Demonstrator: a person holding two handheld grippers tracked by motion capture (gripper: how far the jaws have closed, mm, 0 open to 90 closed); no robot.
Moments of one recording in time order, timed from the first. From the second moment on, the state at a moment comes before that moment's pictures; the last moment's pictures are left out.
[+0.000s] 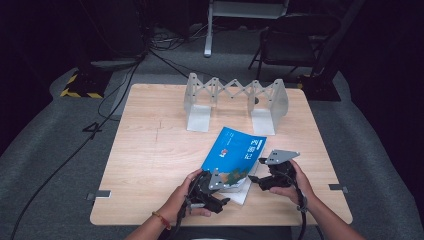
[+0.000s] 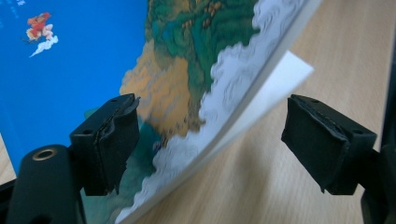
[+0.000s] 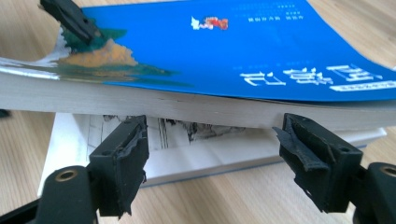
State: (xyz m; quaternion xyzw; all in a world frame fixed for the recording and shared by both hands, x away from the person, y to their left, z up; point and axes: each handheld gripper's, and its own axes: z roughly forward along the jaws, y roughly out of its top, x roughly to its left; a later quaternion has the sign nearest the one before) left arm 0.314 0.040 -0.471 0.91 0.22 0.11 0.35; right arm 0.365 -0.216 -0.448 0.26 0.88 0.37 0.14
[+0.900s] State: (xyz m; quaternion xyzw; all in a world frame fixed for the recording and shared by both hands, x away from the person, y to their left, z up) left arm 0.330 0.074 -0.452 0.88 0.25 0.12 0.39; right arm 0.364 -0.216 -0.432 0.22 0.87 0.42 0.16
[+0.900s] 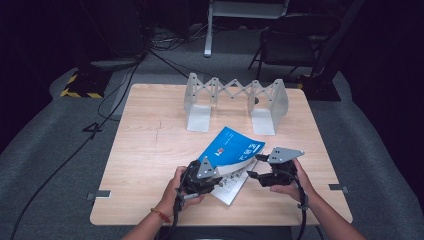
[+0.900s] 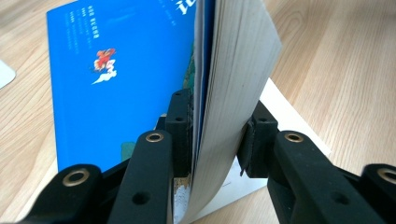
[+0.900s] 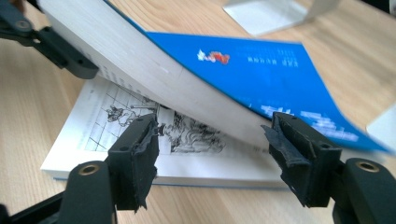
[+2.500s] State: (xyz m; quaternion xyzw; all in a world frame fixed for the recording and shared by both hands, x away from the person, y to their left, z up) left arm 0.374 0.080 -0.446 0.88 0.18 0.07 0.43; right arm 0.362 -0.221 -0.459 0.17 0.89 0.32 0.27
